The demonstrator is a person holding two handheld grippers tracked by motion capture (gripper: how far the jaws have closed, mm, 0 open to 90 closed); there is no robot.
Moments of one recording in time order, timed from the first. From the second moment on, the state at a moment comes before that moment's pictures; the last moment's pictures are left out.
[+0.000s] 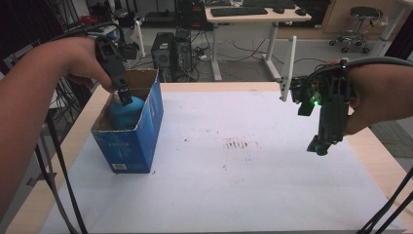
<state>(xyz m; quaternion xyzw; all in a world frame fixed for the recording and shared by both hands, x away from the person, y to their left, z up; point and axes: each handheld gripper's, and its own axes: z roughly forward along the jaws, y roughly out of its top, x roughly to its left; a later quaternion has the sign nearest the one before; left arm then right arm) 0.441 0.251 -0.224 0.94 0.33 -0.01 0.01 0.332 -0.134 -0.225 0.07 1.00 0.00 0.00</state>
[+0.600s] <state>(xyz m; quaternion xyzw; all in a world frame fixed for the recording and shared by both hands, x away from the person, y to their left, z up) 0.425 0.208 -0.189 0.96 0.26 0.01 0.04 0.336 -0.129 -0.223 0.06 1.00 0.00 0.00</state>
